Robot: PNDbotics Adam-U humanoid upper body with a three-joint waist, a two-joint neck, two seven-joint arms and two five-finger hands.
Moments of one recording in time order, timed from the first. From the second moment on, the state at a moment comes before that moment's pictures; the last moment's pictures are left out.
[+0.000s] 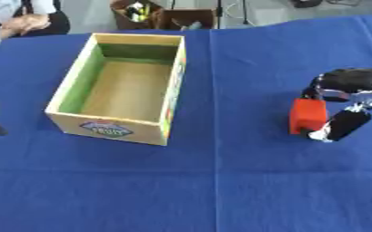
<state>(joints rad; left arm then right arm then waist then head) -0.12 0.09 0.23 -1.98 0.06 -0.32 -0.02 -0.73 -0.77 0.35 -1.56 0.84 -0.07 0.76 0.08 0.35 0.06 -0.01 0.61</state>
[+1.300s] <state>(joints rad) -0.12 0.09 0.23 -1.98 0.06 -0.31 -0.03 -1.01 -0.62 0.32 -1.67 0.79 -0.01 0.71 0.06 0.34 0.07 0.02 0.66</state>
